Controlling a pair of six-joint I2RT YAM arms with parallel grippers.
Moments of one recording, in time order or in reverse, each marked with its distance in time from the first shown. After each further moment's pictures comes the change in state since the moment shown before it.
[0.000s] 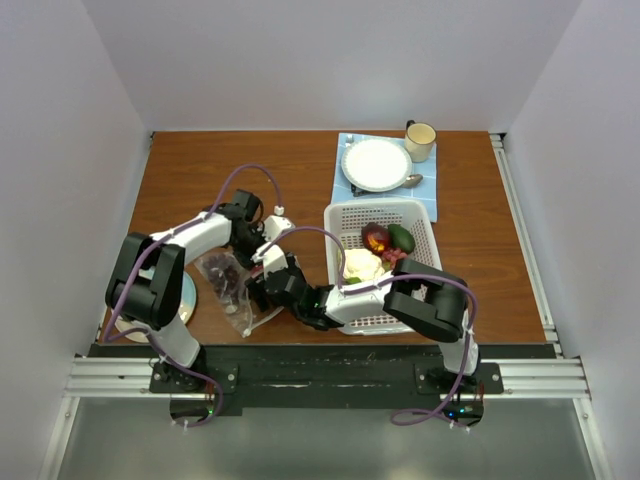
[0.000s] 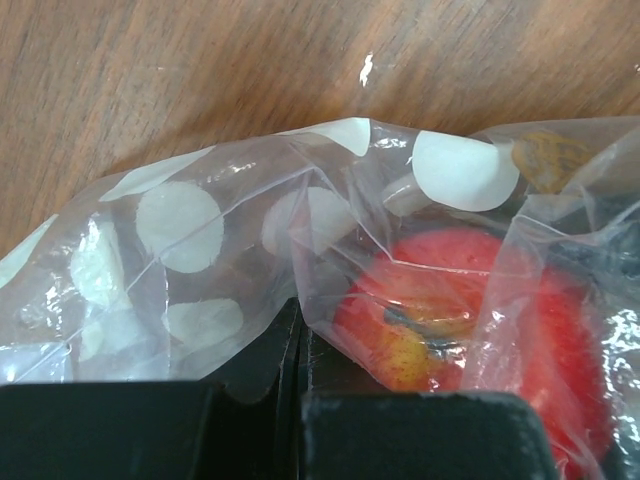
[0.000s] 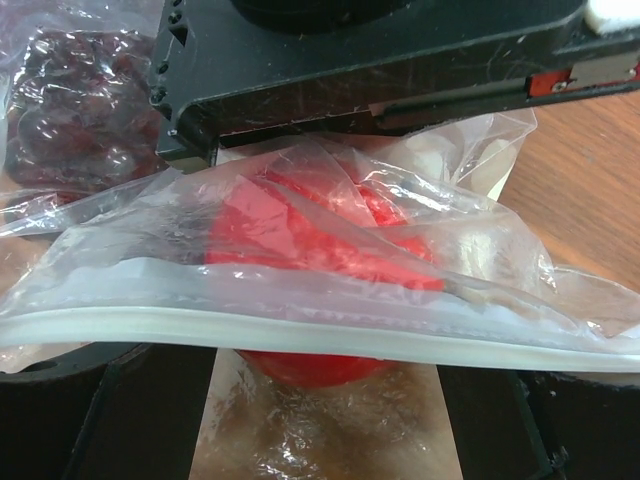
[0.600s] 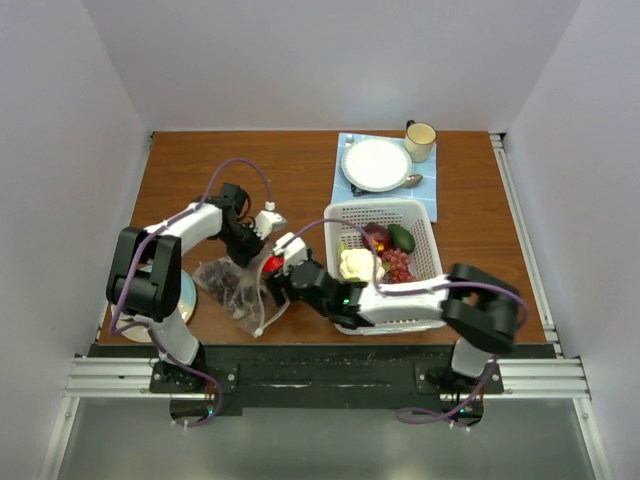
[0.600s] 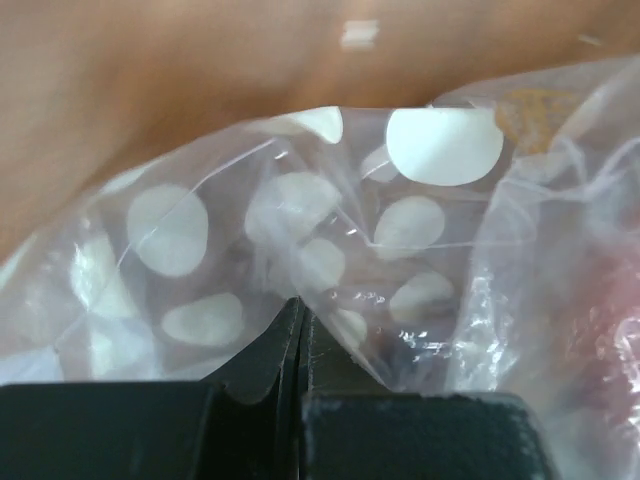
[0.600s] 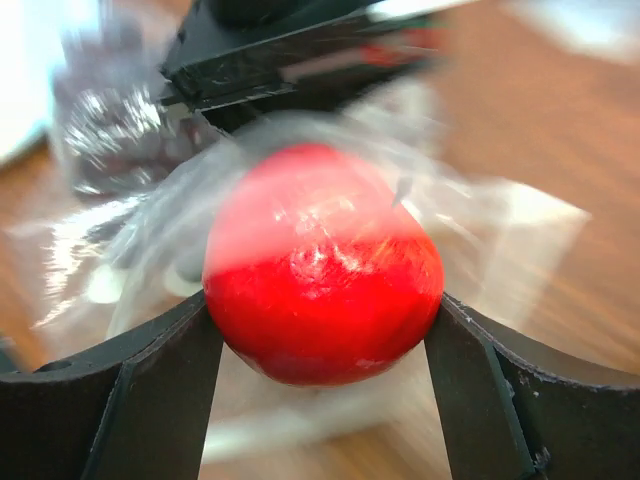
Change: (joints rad) left arm 0.084 0.037 0.064 -0.123 0.131 0.073; right arm -0.017 -0.233 -0.135 -0.031 -0.069 -0.034
